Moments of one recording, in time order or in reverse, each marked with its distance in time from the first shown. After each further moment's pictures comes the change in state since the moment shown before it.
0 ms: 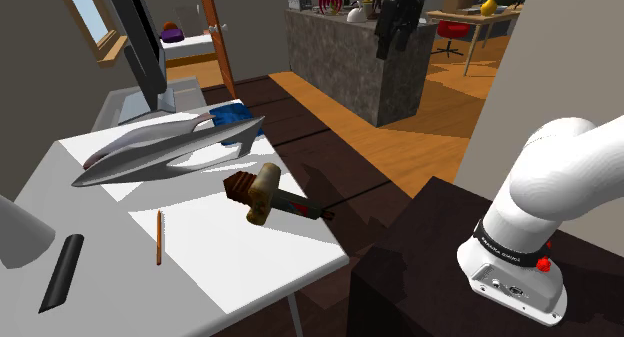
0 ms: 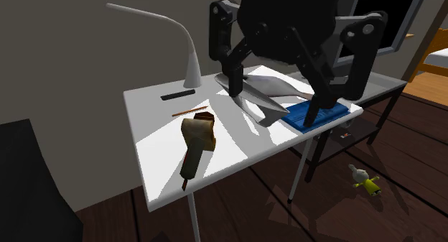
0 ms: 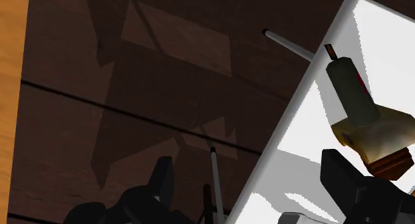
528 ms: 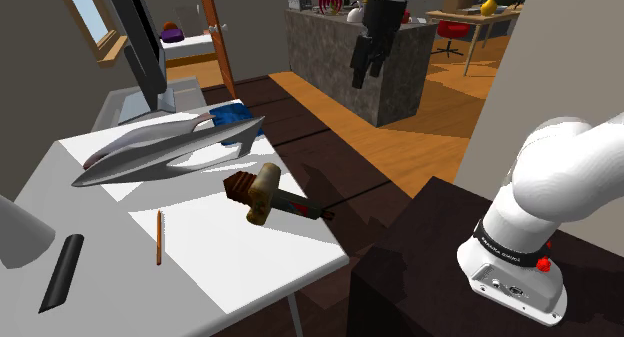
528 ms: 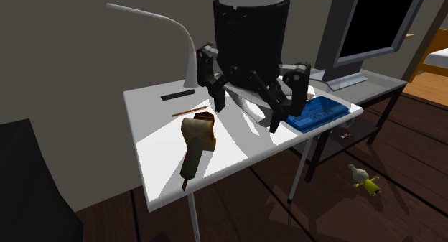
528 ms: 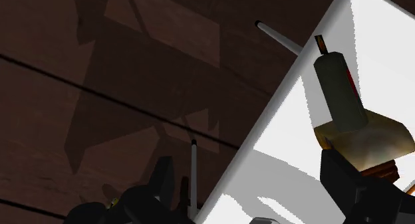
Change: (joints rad) arm 0.054 0.034 0.065 -0.125 0.042 0.197 -0.005
